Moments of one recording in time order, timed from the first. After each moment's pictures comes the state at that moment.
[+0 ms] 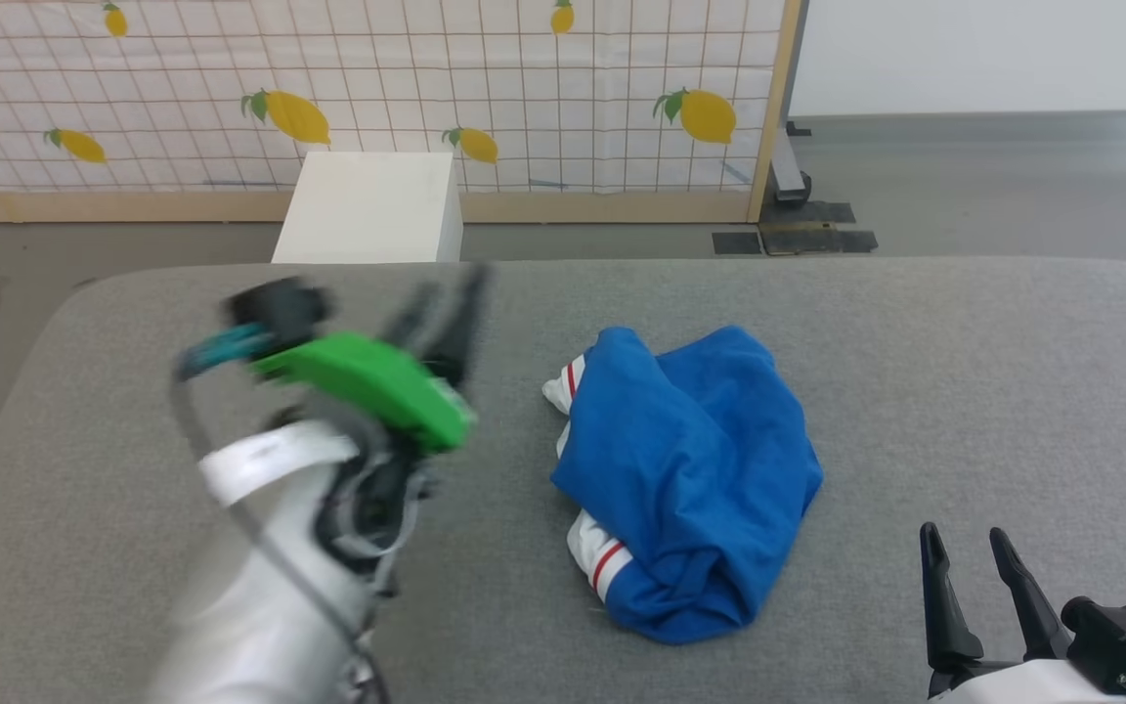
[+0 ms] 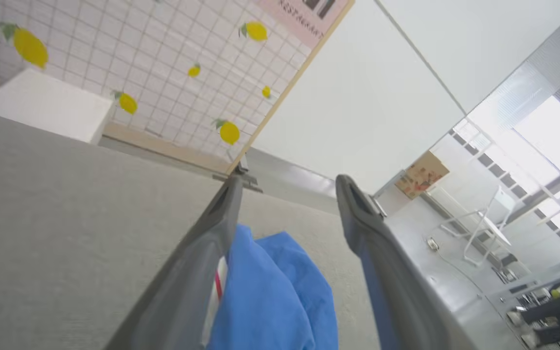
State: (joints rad) left arm -0.53 0.18 -0.44 0.37 -1.04 0.02 -0.01; right arm 0.11 -0.05 -0.07 0.19 0.25 0.13 -0.26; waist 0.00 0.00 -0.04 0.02
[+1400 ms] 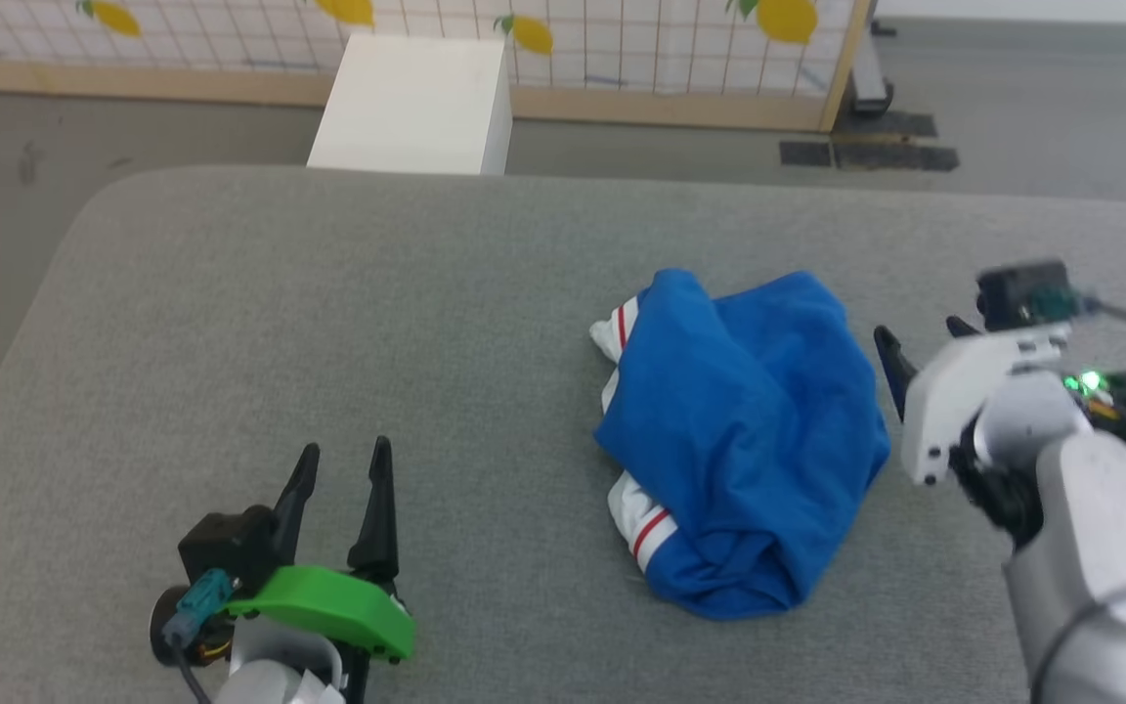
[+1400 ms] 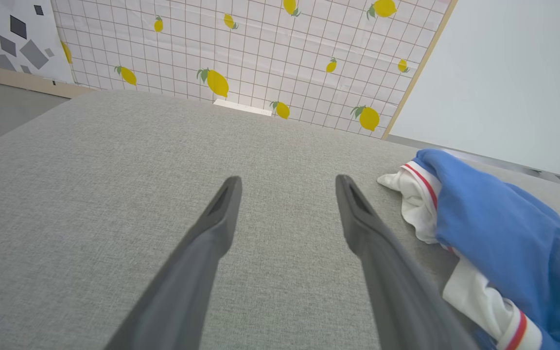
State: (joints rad) left arm -0.09 0.24 -0.32 0.15 -0.53 0.11 -0.26; right arm -0.42 -0.10 -0.05 0.35 0.06 0.13 0.38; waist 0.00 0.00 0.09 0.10
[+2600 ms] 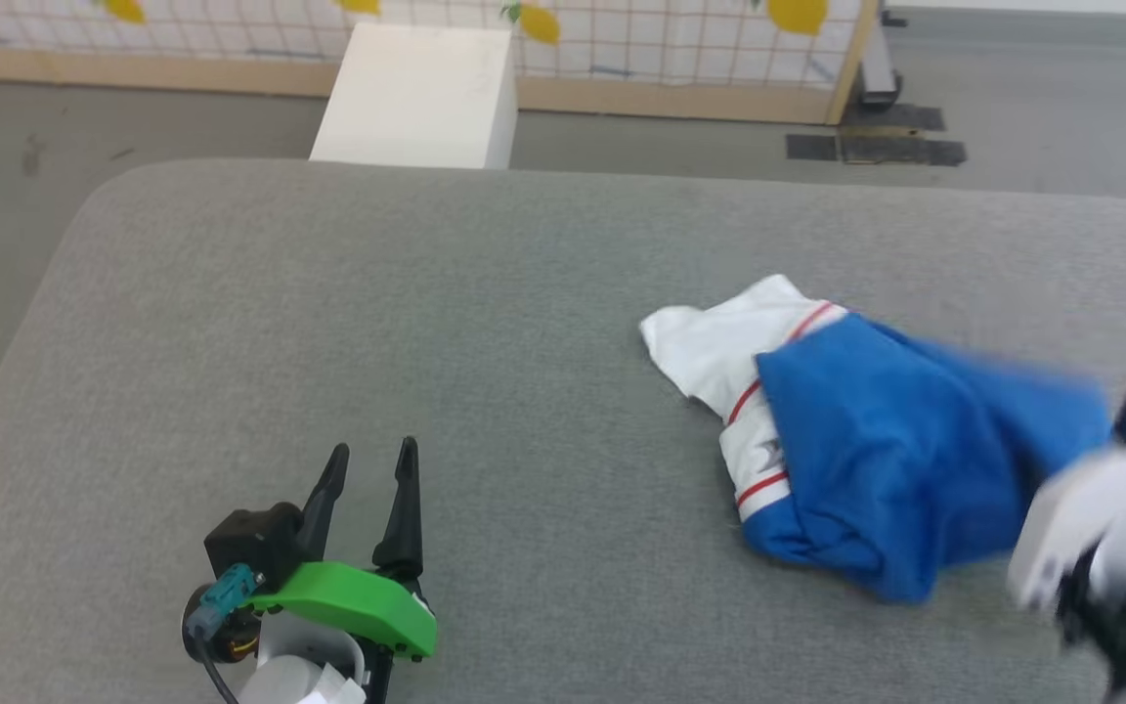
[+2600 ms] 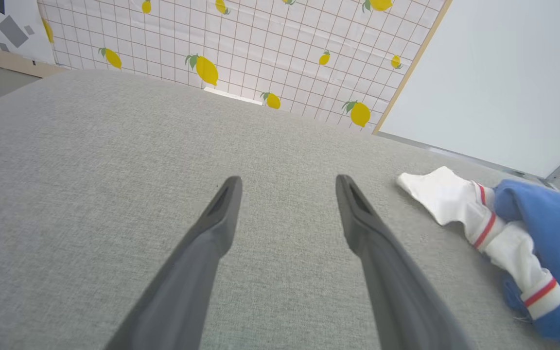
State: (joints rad) left arm -0.11 0.15 -0.26 0.23 -0.48 0.03 -0.26; right arm -0.21 -0.15 -0.23 0.21 0.20 0.13 0.51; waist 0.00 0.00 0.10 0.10
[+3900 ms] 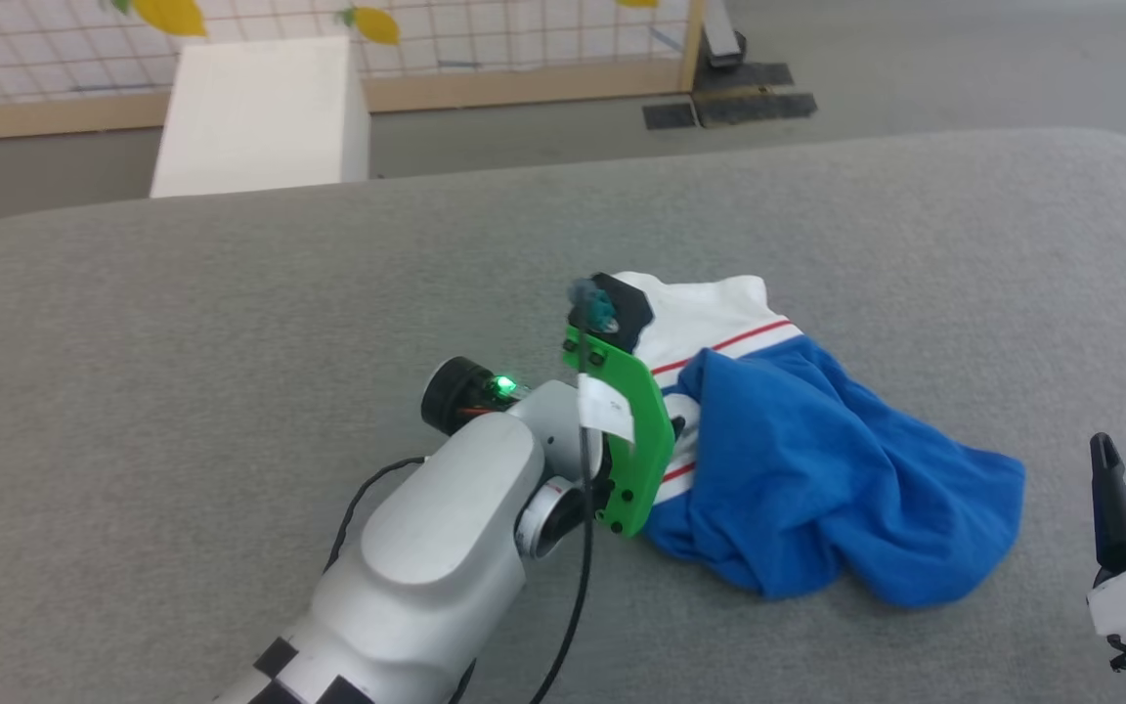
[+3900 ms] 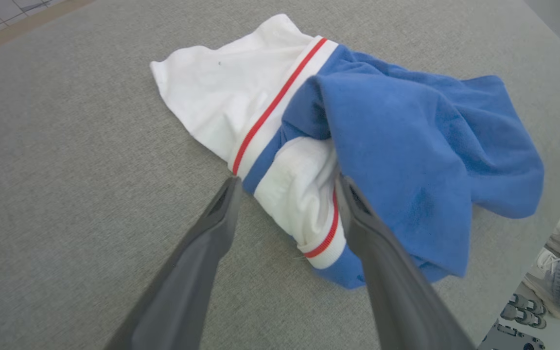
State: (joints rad) left arm -0.69 0.05 -0.73 0.48 -0.58 -0.02 0.57; right arm 0.00 -0.05 -0.39 -0.03 0.40 0.13 0.24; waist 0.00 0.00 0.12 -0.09
